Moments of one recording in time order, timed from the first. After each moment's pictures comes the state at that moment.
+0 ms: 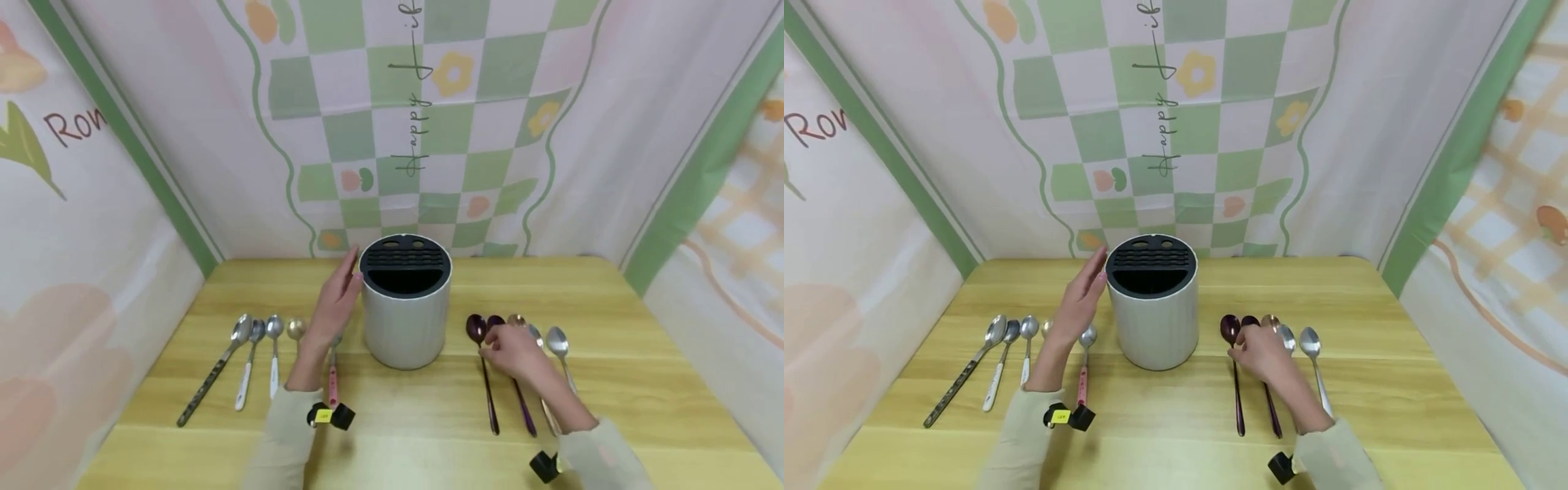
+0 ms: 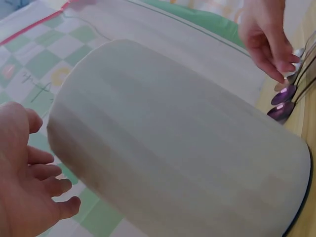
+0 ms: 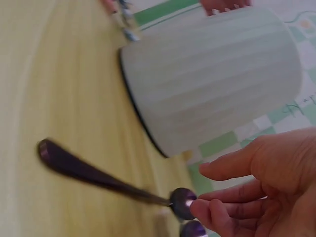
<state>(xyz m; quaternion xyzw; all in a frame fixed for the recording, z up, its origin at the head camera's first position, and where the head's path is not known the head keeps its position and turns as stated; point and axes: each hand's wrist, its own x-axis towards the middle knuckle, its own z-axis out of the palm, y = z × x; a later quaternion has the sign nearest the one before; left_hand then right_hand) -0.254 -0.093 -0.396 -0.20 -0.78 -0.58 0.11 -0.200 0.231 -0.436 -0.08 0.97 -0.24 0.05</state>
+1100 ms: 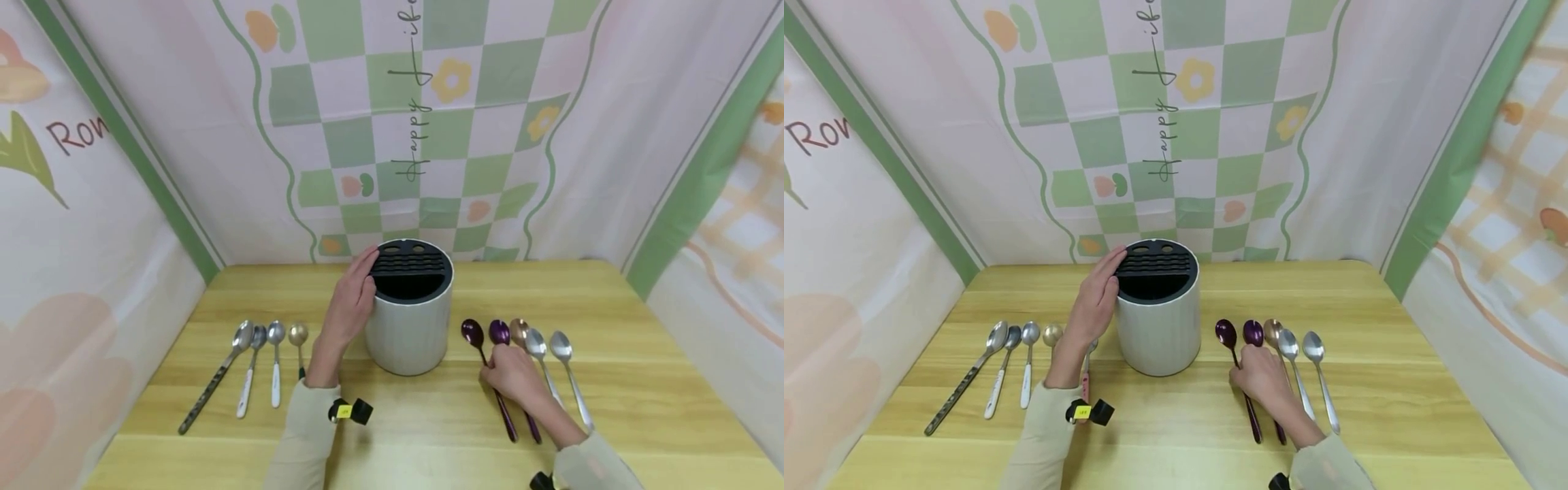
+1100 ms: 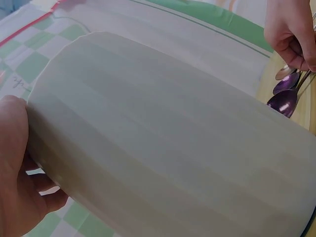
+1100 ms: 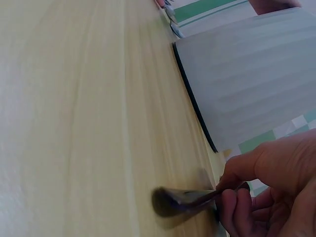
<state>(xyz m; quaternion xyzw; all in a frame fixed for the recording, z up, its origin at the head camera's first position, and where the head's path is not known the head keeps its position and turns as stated) -0.262 -0.074 -0.392 -0.24 -0.85 -0.42 0.21 -0.187 0.218 -0.471 -0.01 0.96 -0.27 0.05</state>
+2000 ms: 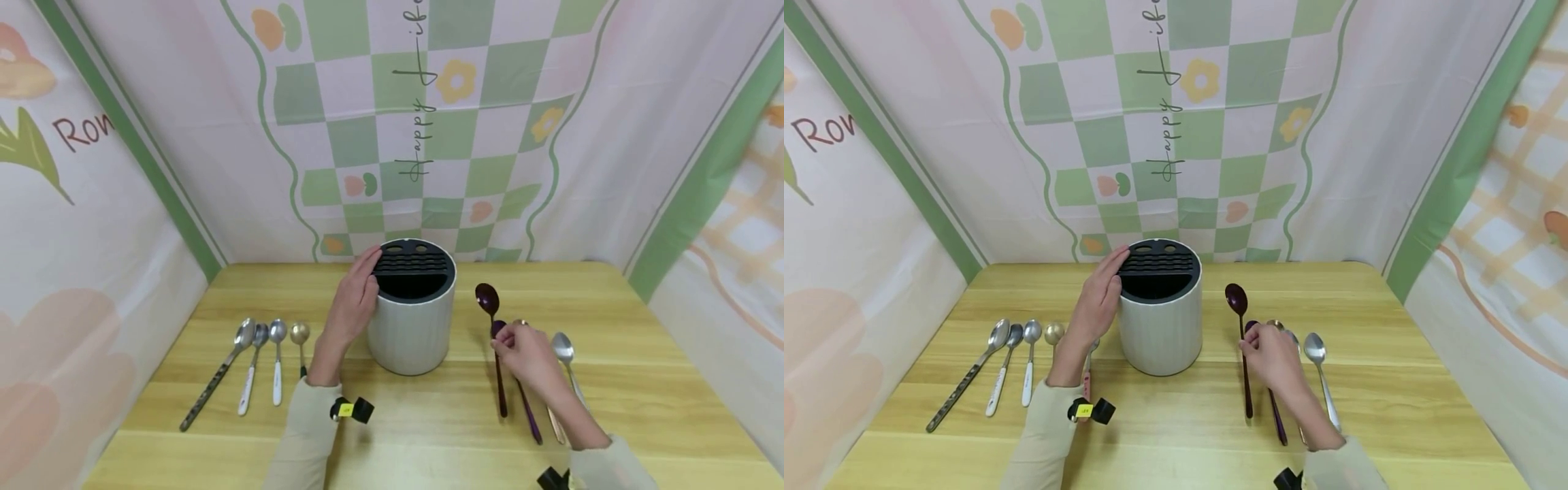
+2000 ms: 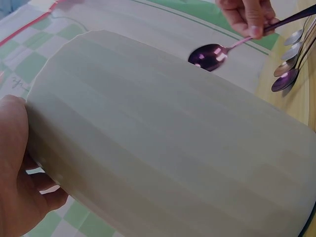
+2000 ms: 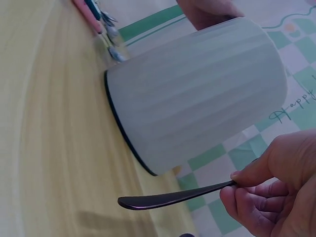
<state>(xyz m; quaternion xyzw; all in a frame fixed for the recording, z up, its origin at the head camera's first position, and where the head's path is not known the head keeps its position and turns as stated) -0.262 -0.075 -0.391 -0.25 -0.85 -0.42 0.20 -0.186 0.226 -0.427 -0.03 0.95 -0.31 -0.06</state>
